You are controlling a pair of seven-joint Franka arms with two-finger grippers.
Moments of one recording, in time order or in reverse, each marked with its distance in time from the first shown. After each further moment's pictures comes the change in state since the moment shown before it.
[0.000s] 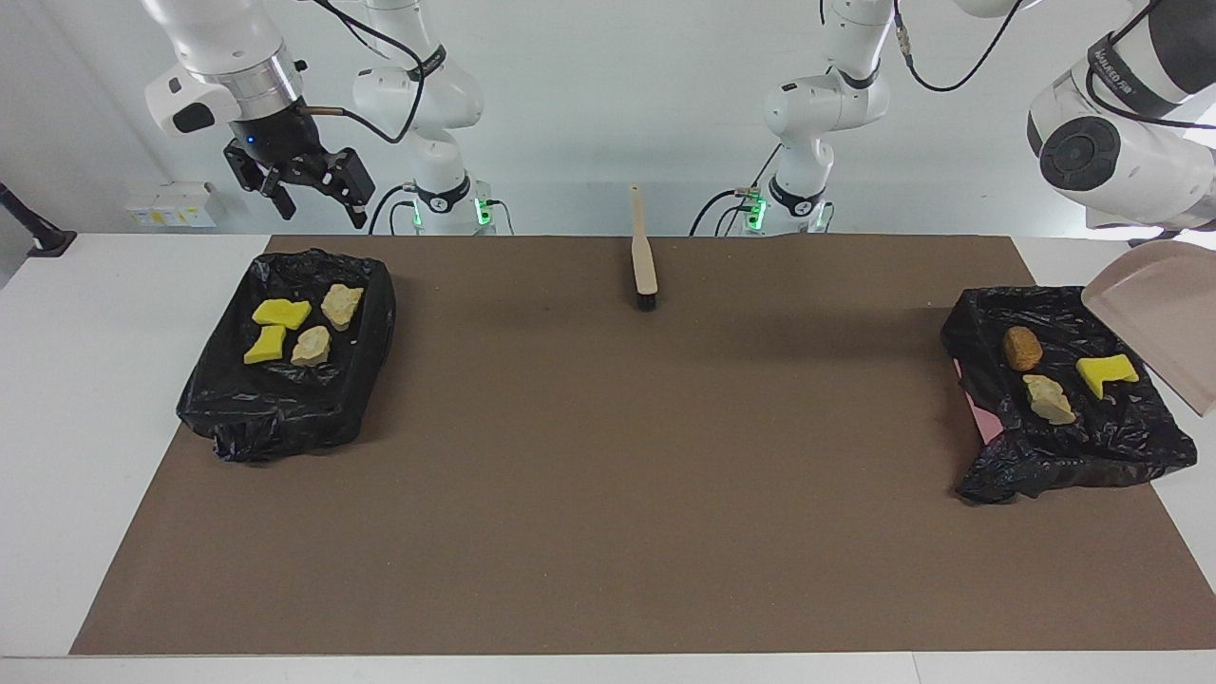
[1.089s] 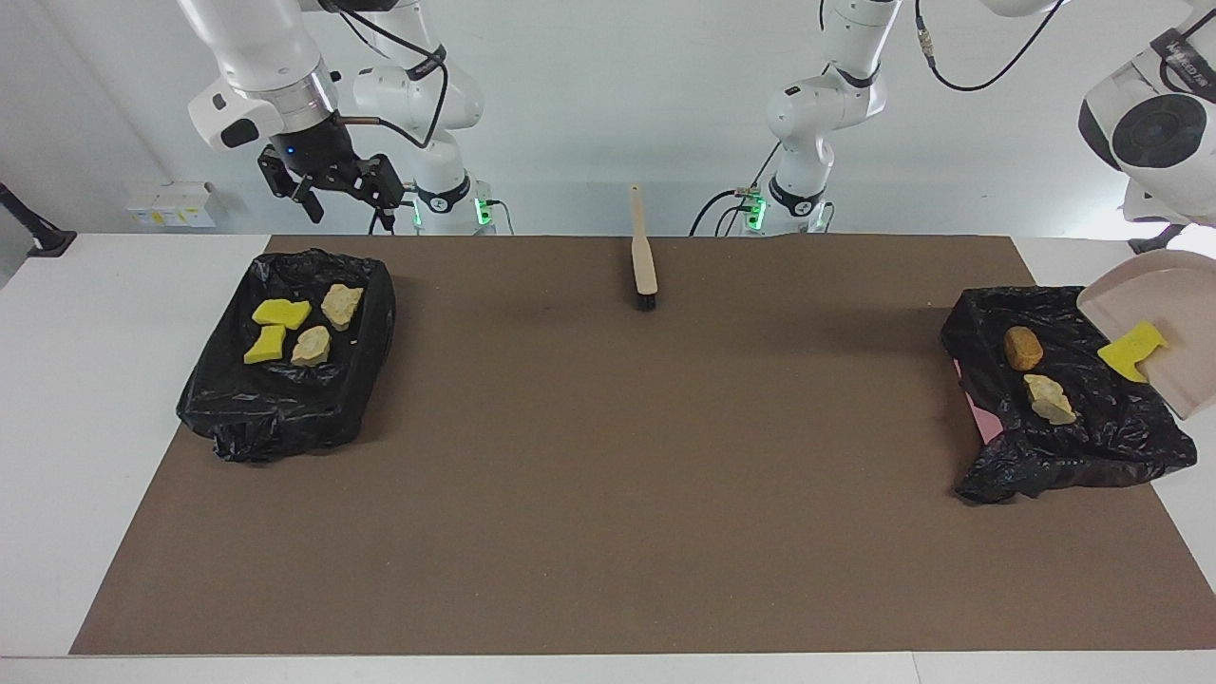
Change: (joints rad) left arm 0.109 0.005 0.000 0.003 -0.110 0.134 0.110; right arm -0.169 0.004 0.230 -0.031 0.002 0.001 0.000
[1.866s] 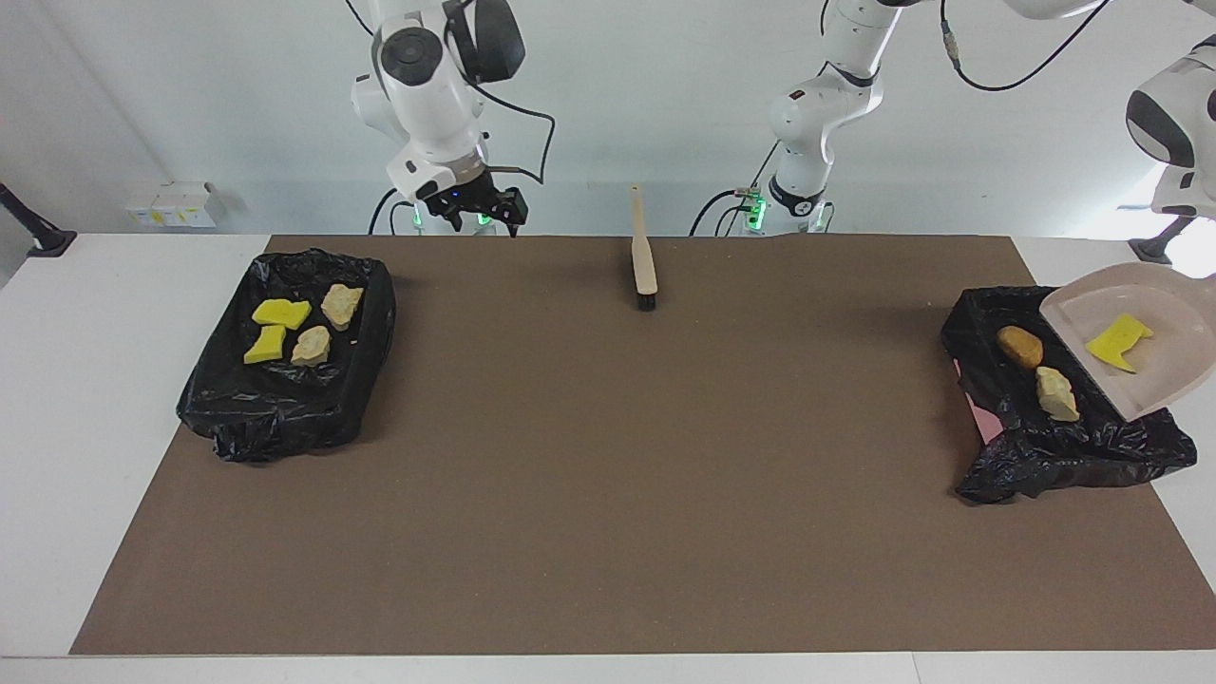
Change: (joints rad) left arm 0.166 0.026 0.002 -0.003 -0.299 0.188 0.248; right arm 0.154 -0.314 -0.003 -0.622 0.172 0.217 0.087
